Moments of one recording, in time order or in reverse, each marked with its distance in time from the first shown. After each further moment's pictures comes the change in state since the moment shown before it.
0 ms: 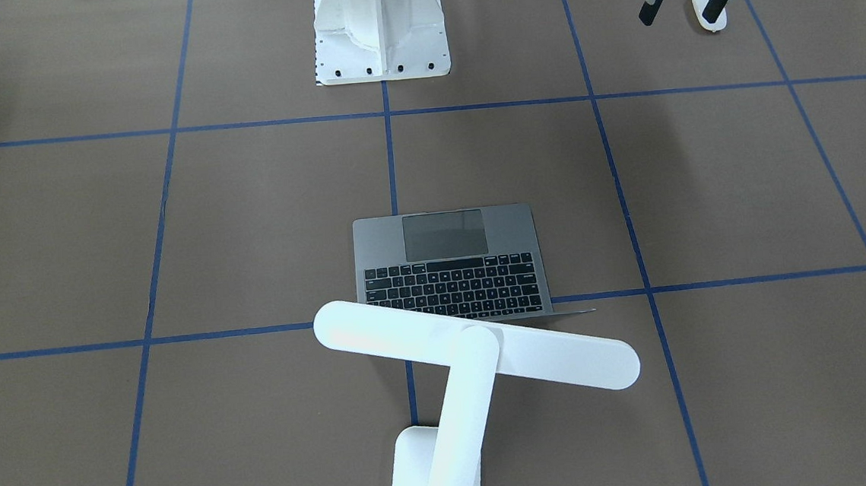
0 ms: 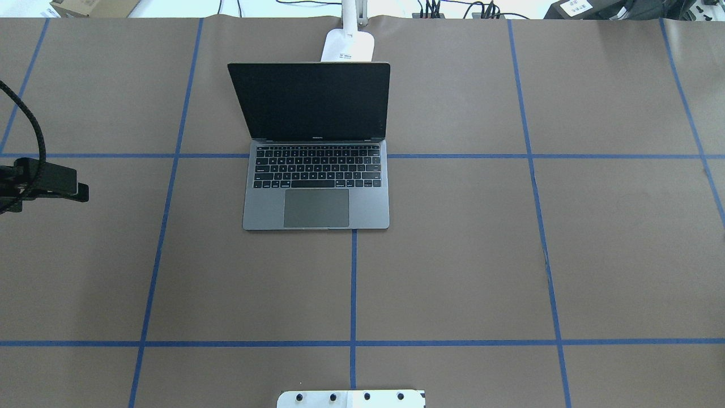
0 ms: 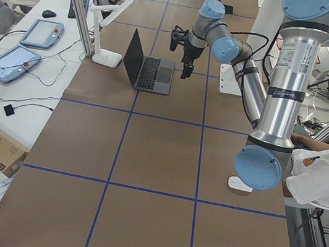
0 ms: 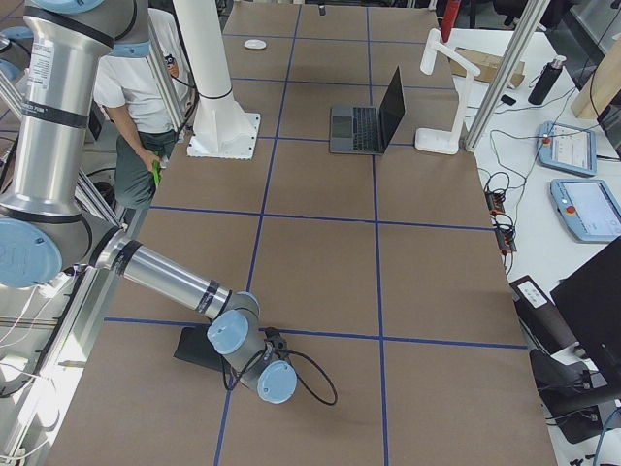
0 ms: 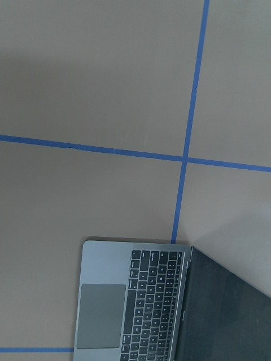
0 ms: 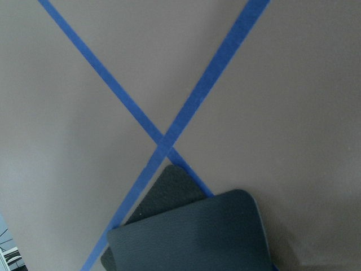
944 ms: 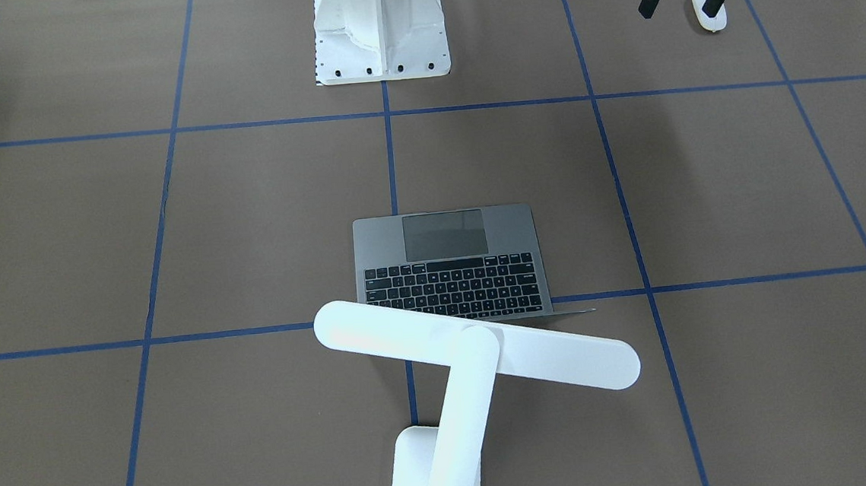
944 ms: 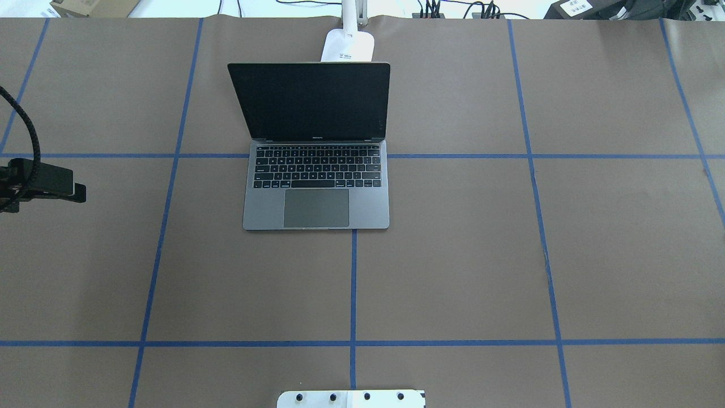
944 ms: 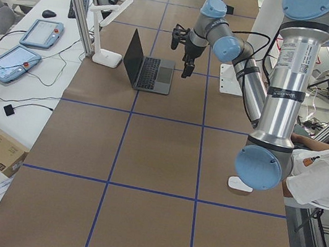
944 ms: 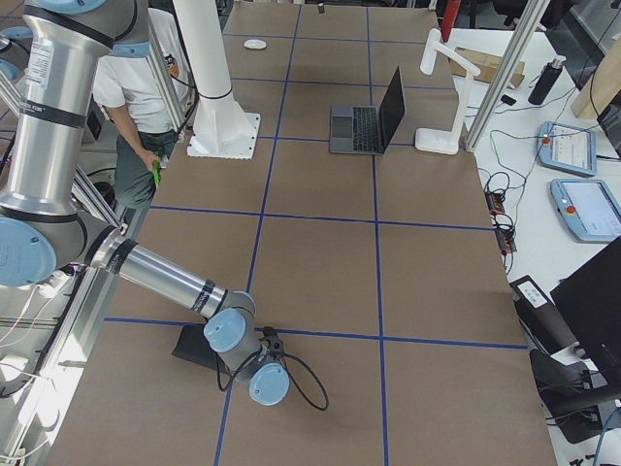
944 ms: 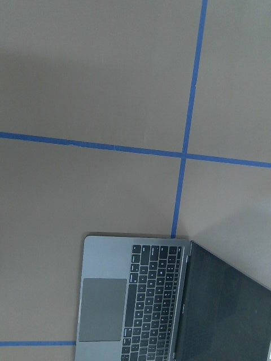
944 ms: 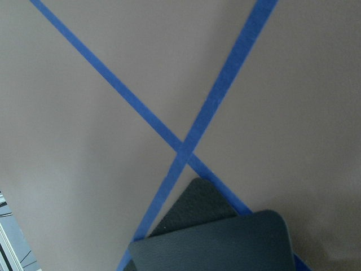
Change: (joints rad) left arm -0.001 0.001 -0.015 0.003 0.000 0.000; right arm -0.015 -0.023 0.023 -0.083 0.075 0.002
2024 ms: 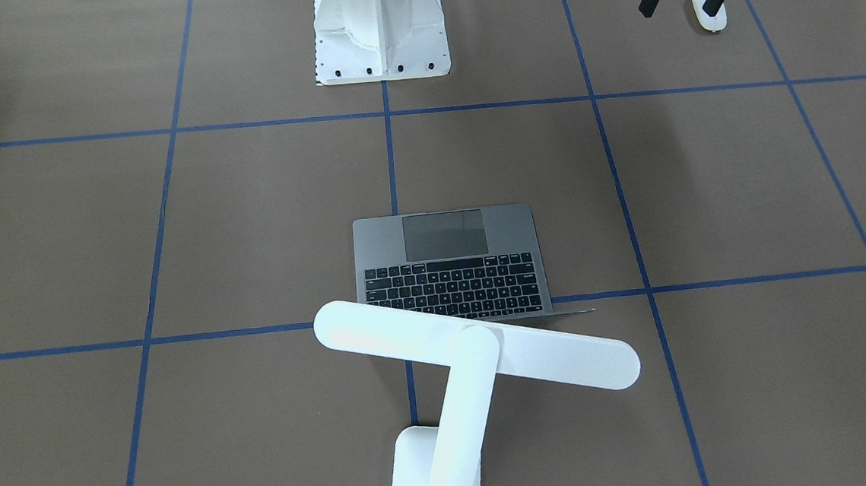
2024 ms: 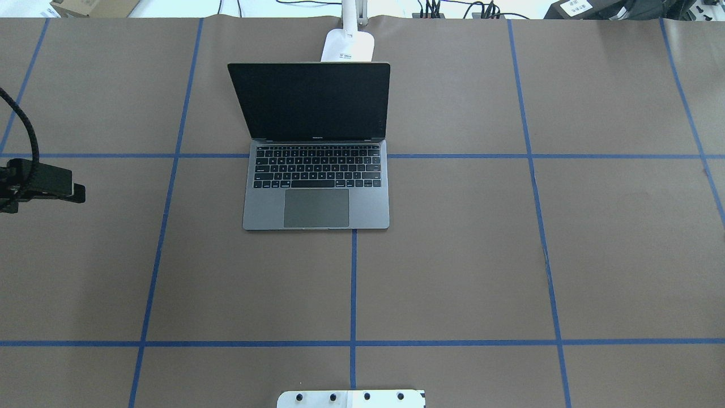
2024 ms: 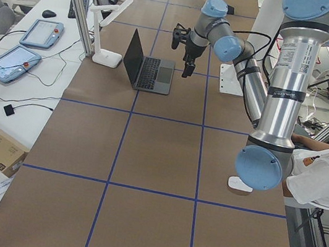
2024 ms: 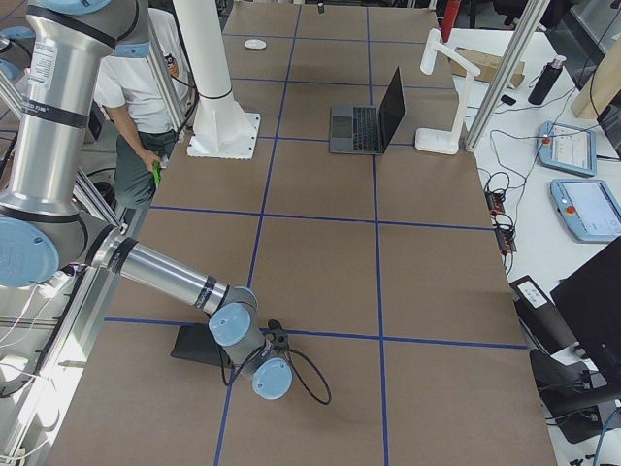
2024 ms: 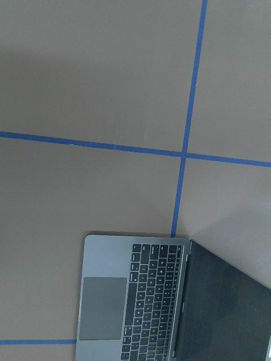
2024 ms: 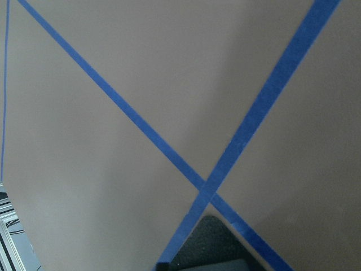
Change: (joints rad) left arm 0.000 0.003 -0.002 0.000 0.000 -0.002; right arm -0.024 0.001 0.017 -0.022 0.057 -0.002
